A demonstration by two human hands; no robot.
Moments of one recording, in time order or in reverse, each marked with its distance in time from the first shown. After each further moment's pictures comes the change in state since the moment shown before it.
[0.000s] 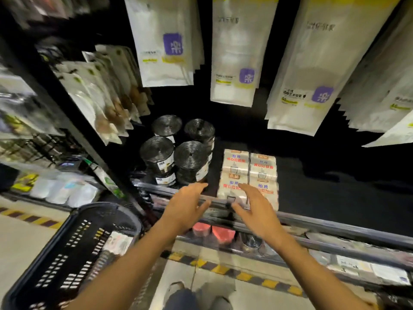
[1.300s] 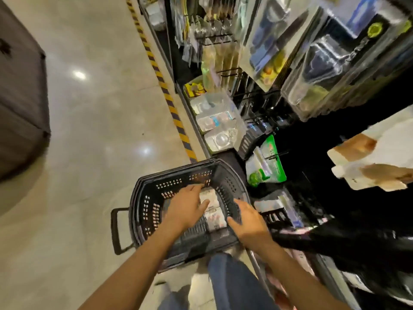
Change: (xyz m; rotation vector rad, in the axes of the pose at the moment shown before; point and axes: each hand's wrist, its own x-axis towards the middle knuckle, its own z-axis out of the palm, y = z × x) left_hand -0.184 -0.391 -0.052 -0.287 0.248 -0.957; right_hand 0.142 -0.300 0.366 -0.326 -0.778 -0.474
